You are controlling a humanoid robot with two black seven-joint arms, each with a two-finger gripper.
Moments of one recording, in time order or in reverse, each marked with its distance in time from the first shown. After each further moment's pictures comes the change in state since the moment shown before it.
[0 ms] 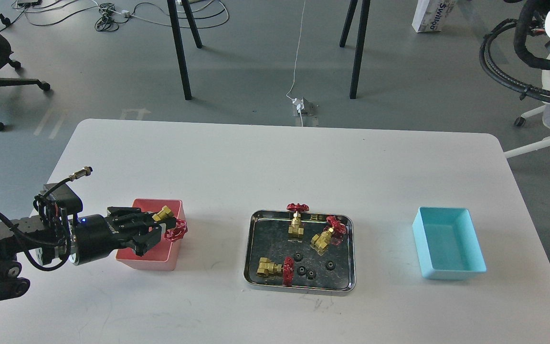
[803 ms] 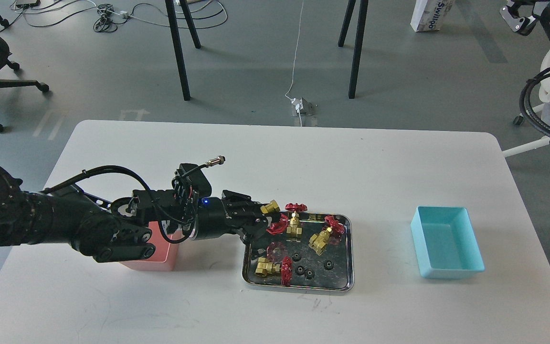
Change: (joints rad) left arm -0.152 -0.546 0.131 0.228 -0.197 0.000 0.000; right arm -0.280 -0.094 0.223 0.014 -0.145 0.124 0.208
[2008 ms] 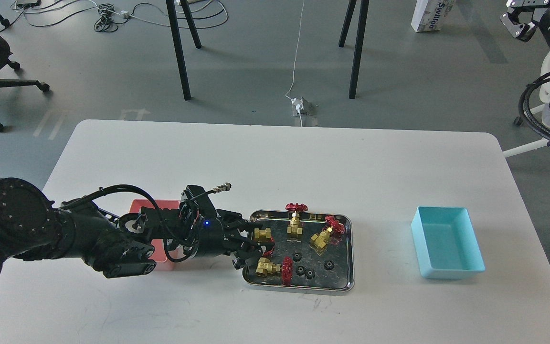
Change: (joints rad) left arm 0.091 -0.142 0.148 0.178 -0.005 0.000 0.000; right arm -0.010 0.017 -0.011 -0.091 -0.002 0.012 0.002
